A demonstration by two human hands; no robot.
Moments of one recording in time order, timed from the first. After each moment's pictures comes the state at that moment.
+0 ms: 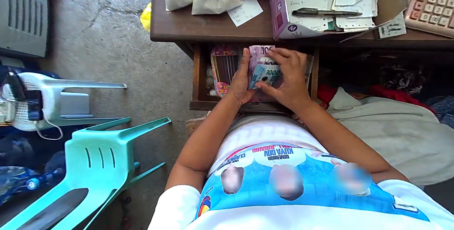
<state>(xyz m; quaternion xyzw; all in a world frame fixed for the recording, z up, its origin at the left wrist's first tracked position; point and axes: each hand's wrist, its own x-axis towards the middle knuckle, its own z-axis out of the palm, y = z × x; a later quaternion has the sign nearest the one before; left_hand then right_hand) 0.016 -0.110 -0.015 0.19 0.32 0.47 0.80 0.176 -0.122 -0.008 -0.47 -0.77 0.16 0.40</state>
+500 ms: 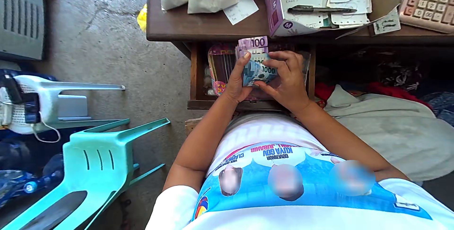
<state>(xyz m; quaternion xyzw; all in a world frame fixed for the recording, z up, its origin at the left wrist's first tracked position) 0.012 -0.114 -0.013 0.18 0.27 0.50 0.80 0.180 -0.128 -0.014 -0.45 -0.79 0.10 0.39</state>
